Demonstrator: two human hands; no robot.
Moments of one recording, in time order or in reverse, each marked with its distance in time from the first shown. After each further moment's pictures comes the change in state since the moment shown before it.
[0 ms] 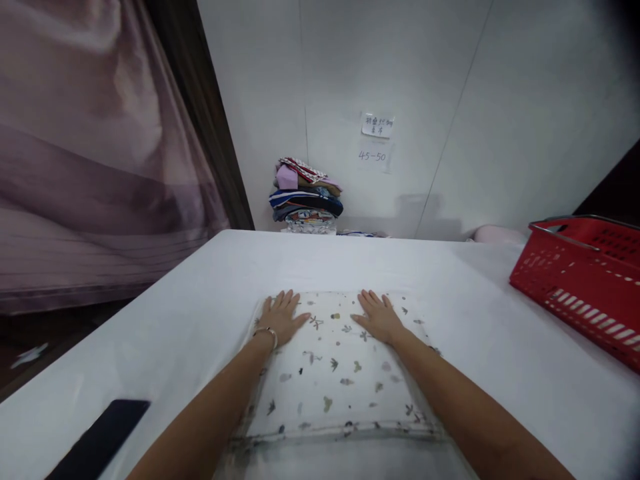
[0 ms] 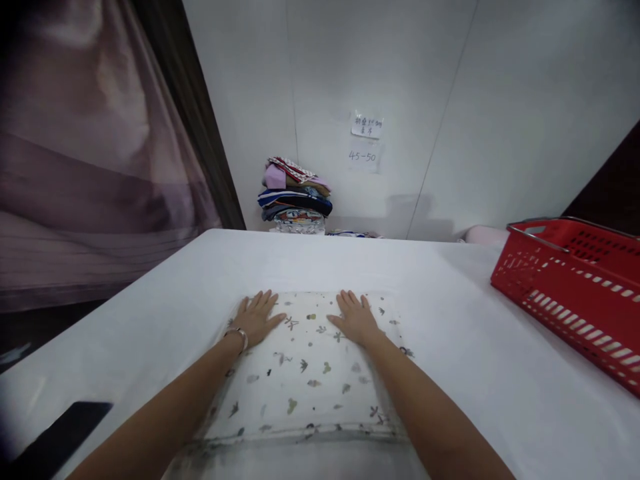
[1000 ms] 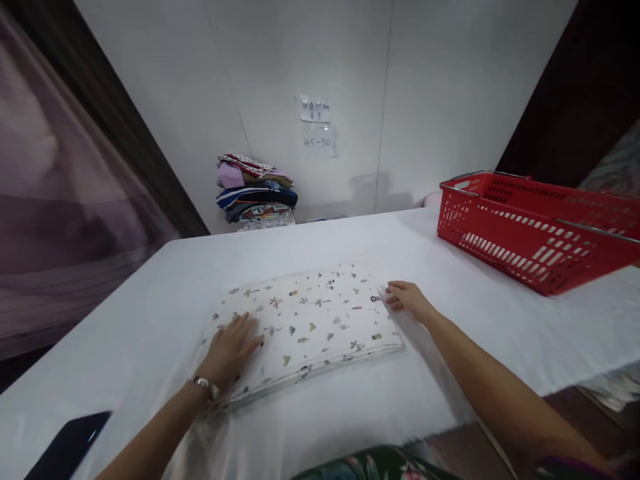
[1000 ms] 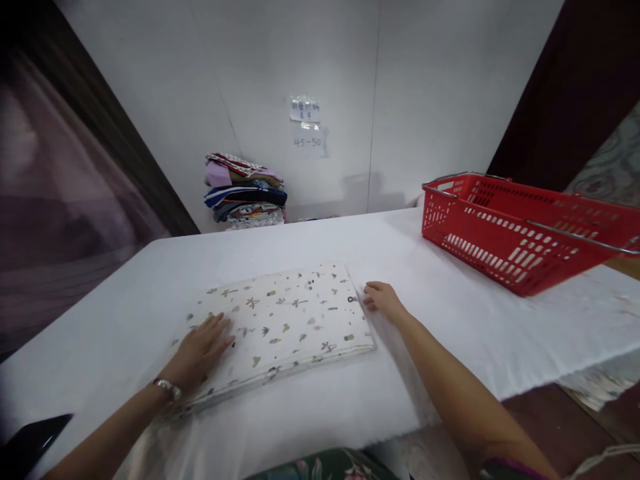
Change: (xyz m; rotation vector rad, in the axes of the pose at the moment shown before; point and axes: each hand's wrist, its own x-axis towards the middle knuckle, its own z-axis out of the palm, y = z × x) left_hand -0.093 0.017 -0.012 0.014 0.044 0.150; right_hand -0.157 0.097 -0.019 1.052 0.327 0.580
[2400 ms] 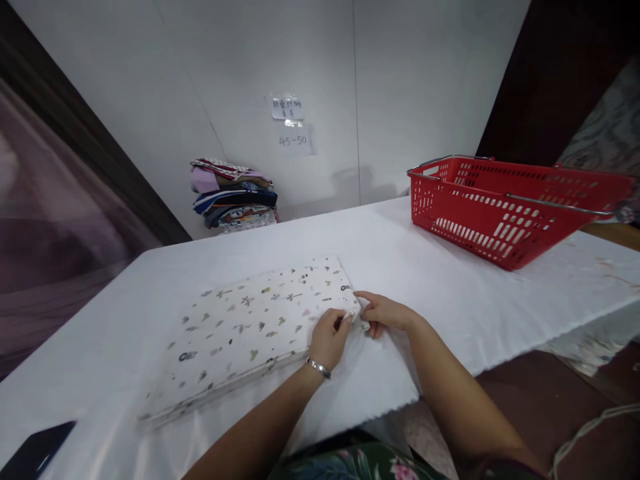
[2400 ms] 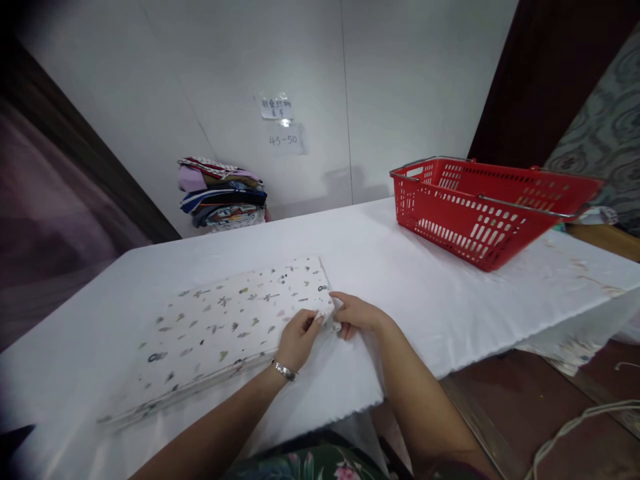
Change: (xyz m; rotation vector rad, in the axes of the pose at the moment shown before) left_hand 0.011 0.281 0.027 -0.810 0.180 0.144; right_hand -0.059 0.014 -0.021 0.111 -0.576 -0.001
